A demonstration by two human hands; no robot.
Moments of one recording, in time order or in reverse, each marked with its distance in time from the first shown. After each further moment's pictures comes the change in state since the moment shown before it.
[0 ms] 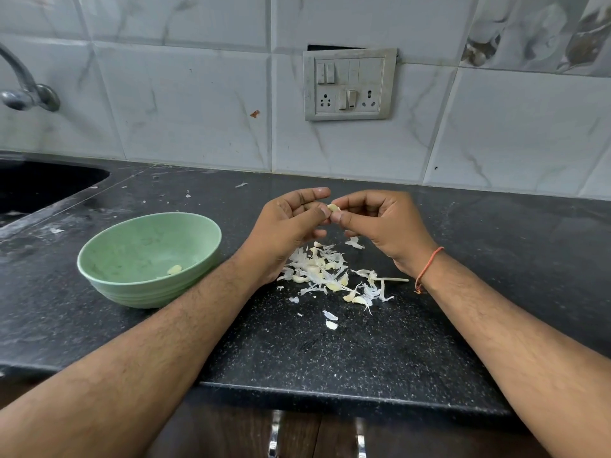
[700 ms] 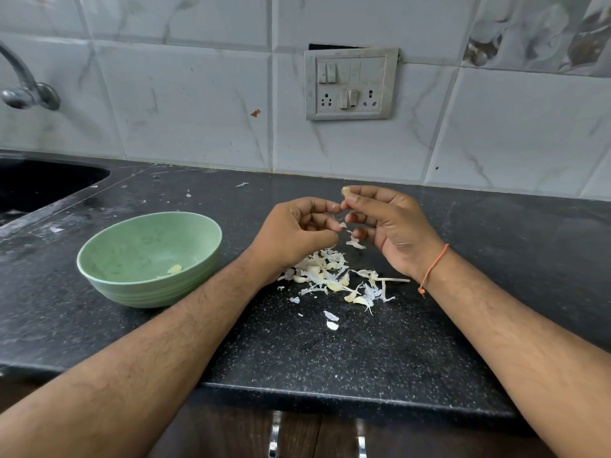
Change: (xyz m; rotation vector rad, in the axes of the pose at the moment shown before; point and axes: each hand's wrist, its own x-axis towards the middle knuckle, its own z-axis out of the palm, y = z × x) left_hand -0.002 -0.004 -0.001 0.364 -0.055 0.054; right_hand 0.003 -0.003 -0.003 0.454 0.037 0.283
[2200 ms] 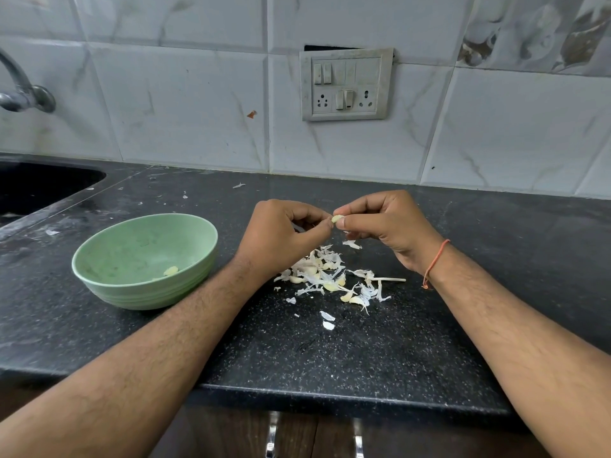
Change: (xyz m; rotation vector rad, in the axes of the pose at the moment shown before) left_hand -0.011 0.015 -0.004 0.475 0.173 0.287; right_hand -0.002 -0.009 -0.008 -0.464 -0.046 -0.112
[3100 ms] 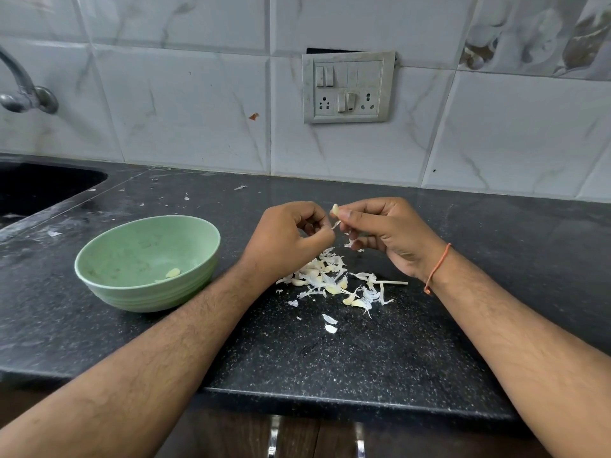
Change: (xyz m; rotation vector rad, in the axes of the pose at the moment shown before) left_hand 0.001 0.003 0.004 0.038 -0.044 -0.041; right_hand -0.001 0.001 0.003 0.252 -0.103 0.086
